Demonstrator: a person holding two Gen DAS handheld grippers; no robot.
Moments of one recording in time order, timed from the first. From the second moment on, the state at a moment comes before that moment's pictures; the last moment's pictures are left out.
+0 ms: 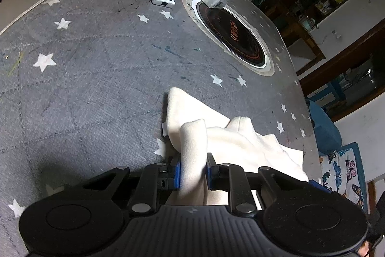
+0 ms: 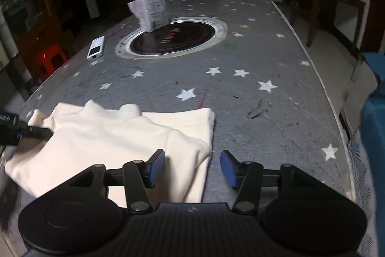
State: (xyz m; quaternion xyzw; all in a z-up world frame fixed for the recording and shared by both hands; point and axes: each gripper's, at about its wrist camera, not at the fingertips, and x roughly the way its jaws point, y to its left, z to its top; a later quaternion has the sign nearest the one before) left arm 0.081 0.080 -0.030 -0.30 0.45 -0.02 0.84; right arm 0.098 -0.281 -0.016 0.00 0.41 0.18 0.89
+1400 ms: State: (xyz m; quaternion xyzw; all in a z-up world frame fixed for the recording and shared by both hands) left arm 0.080 0.054 -0.023 -0.21 0.44 -0.01 0.87; right arm 0.114 -0.278 -0.028 0.06 0.42 0.20 0.88
